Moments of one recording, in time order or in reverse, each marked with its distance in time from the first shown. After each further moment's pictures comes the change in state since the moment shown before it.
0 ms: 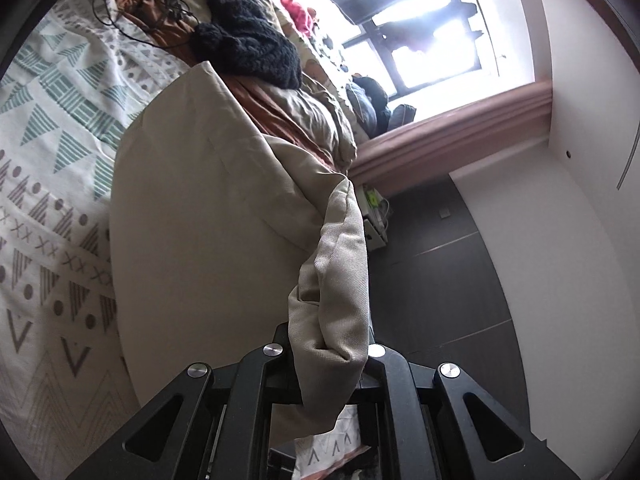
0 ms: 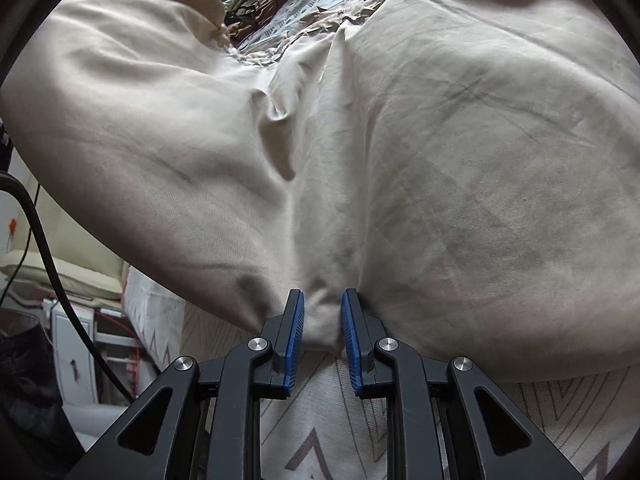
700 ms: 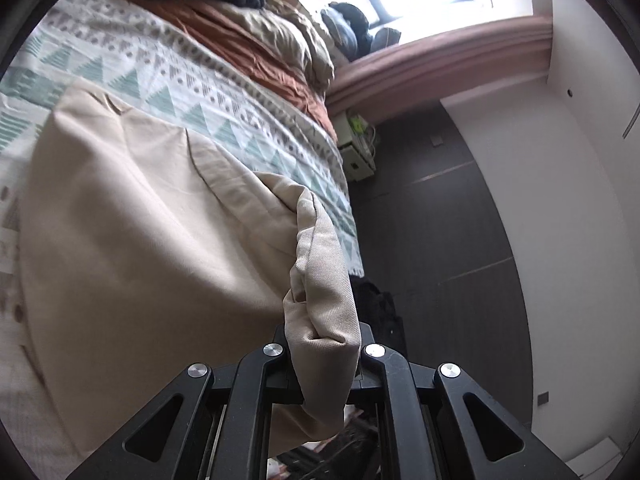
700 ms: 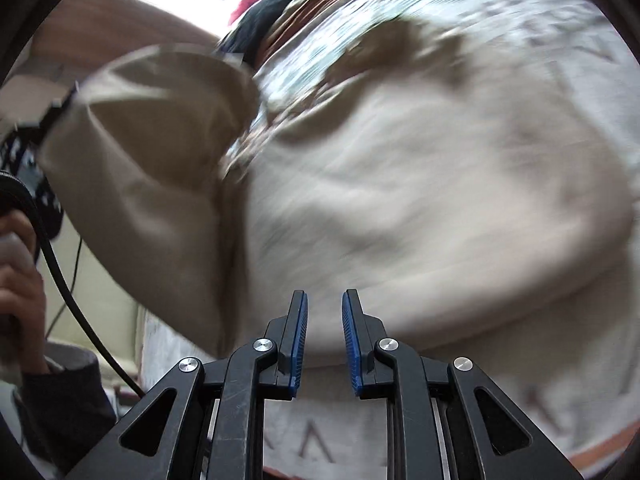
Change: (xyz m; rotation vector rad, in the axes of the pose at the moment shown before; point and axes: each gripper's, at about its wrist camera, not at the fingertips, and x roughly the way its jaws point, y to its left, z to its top) left arm 0.147 -0.039 -0.042 0.058 0.267 -0.038; right arm -0.163 -0.106 -0.012 0.257 -0.298 -0.065
